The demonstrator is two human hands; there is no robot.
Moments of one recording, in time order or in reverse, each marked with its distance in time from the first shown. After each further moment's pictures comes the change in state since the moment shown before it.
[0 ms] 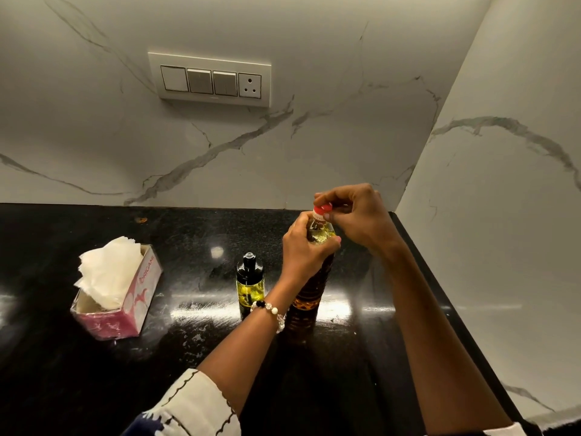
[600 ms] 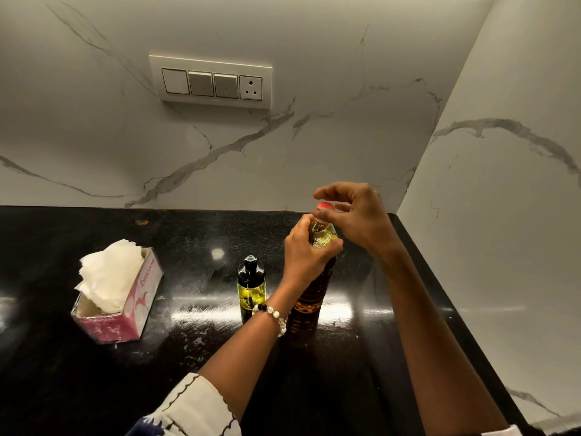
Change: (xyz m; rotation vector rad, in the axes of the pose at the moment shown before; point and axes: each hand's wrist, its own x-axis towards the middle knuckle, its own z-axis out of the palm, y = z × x) left_hand 0.001 -0.002 0.001 -0.009 -0.006 0.017; right_hand 0.004 -0.002 0.003 0.006 0.005 -0.020
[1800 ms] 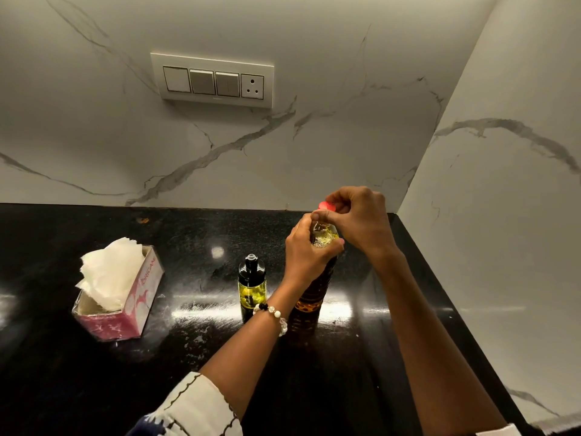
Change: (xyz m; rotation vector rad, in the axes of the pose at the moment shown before) left_hand -0.001 -0.001 0.001 0.018 0.005 -0.023; right_hand -0.002 0.004 0.008 -0.186 0.106 0.081
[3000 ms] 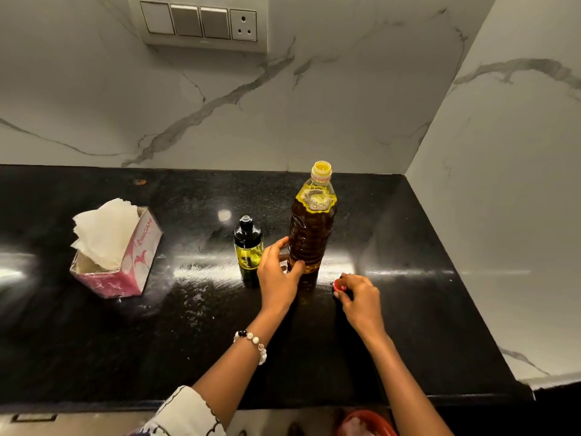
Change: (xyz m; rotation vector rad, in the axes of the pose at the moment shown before) left_hand -0.097 -0.063 -0.011 0.117 0.126 -0.315; right_hand -0.171 0.122 0.091 -0.001 -0.172 0.422
